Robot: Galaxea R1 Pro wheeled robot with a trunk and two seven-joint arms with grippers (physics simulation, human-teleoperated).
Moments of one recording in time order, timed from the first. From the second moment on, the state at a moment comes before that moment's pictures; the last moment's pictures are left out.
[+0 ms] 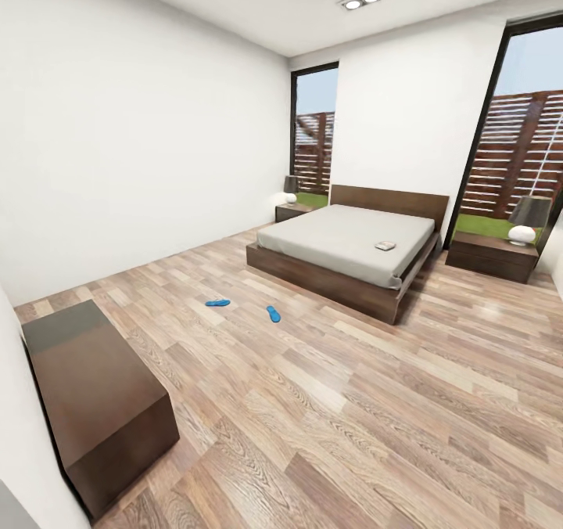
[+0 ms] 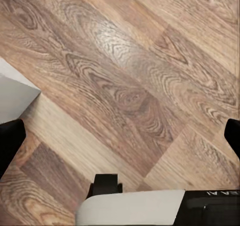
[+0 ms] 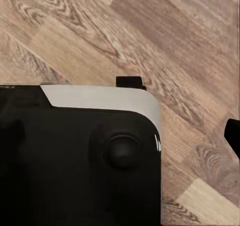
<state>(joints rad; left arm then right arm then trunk) 0.00 -0.01 0.00 -0.50 0.00 -0.05 0.00 0.00 -0.01 -0.01 -0.25 0.00 0.00 0.00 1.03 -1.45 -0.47</state>
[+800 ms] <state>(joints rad) 0.00 -0.01 0.00 -0.61 0.08 -0.05 0.00 0.00 -0.01 -0.02 -0.47 0.00 -0.03 0.00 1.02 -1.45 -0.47</state>
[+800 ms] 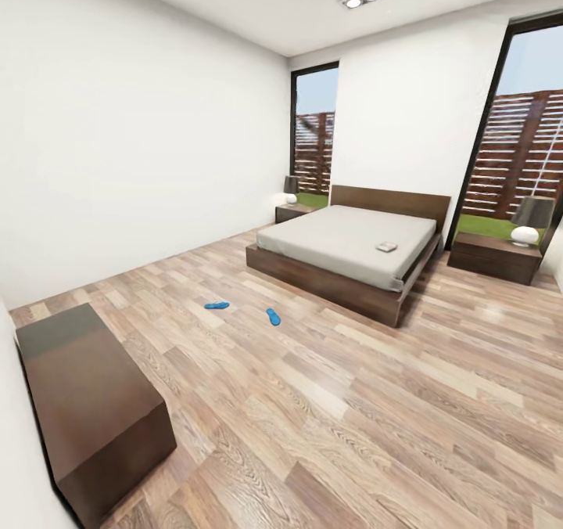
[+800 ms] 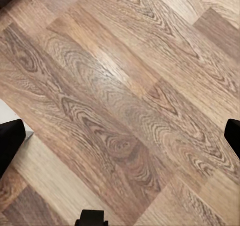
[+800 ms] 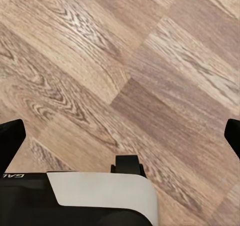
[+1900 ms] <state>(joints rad) 0.00 -0.02 0.00 -0.60 0.09 -0.06 0.00 0.00 0.00 -0.03 -0.47 0.00 -0.03 0.00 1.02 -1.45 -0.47</state>
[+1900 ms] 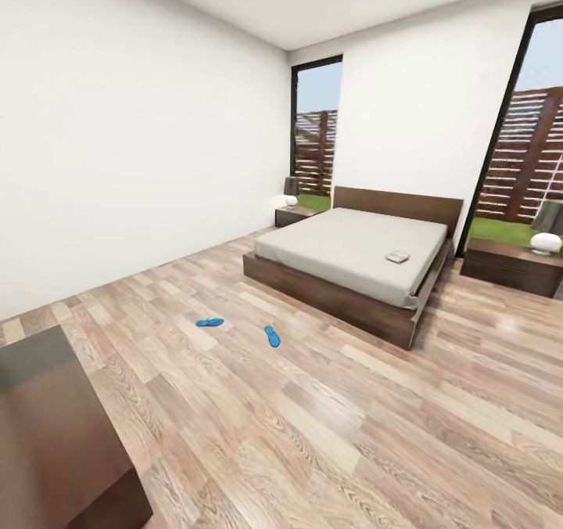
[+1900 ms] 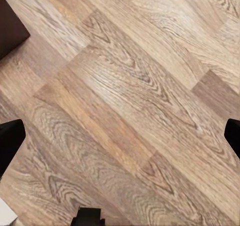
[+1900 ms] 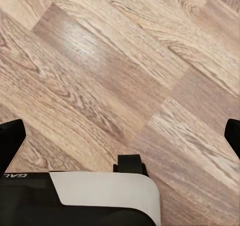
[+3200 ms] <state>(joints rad) 0.00 -0.02 0.00 -0.59 0.09 -0.06 0.00 0.00 0.00 -0.03 -0.47 0.00 -0.03 0.00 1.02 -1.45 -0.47</state>
